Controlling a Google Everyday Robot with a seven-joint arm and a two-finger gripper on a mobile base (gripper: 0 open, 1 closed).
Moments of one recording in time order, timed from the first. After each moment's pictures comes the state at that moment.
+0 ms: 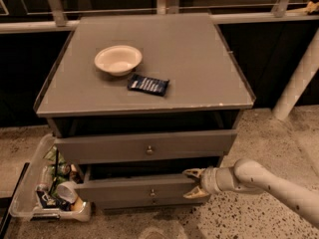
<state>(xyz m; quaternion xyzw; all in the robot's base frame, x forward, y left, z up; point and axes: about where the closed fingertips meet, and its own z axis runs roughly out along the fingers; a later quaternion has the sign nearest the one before) 0.531 -0.141 0.401 -0.66 0.62 0.17 0.38</state>
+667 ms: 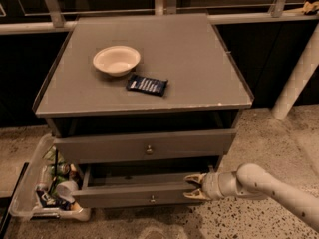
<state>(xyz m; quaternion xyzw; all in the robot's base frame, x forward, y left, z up) 0.509 -0.143 0.399 -0.66 0.62 0.18 0.38</state>
